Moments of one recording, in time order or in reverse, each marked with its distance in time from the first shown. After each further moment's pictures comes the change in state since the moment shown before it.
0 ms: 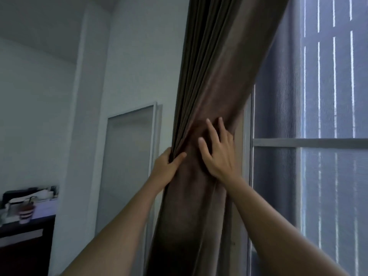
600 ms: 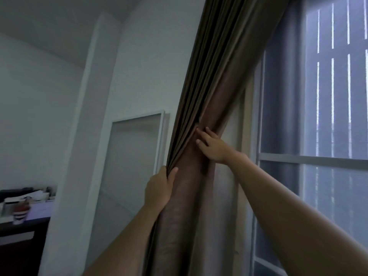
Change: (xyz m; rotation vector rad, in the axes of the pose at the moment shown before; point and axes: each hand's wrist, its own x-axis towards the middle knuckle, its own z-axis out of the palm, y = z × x) left_hand -0.030 -0.021 -0.027 0.394 0.183 -0.037; right_hand 0.074 -0.031 0.002 -0.084 -0.639 0.064
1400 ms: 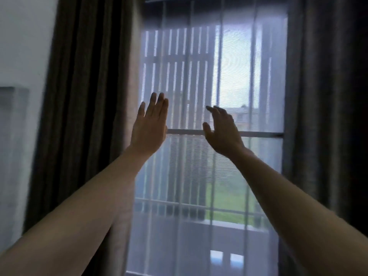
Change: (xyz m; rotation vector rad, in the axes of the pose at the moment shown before) left_hand -0.184 0.384 0.030 0.276 0.153 0.851; right_hand -0.423 0.049 -0.302 -0.475 0.528 0.286
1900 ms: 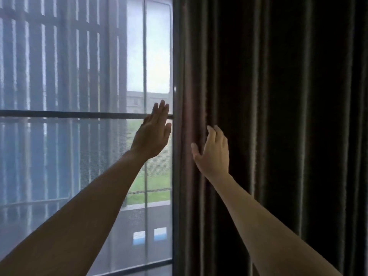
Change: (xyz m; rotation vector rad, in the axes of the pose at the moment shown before) left_hand 0.024 0.282 -0.012 -0.894 -0.086 0.124; right_hand -0.156 0.145 -0.144 -0.402 0.159 0.452
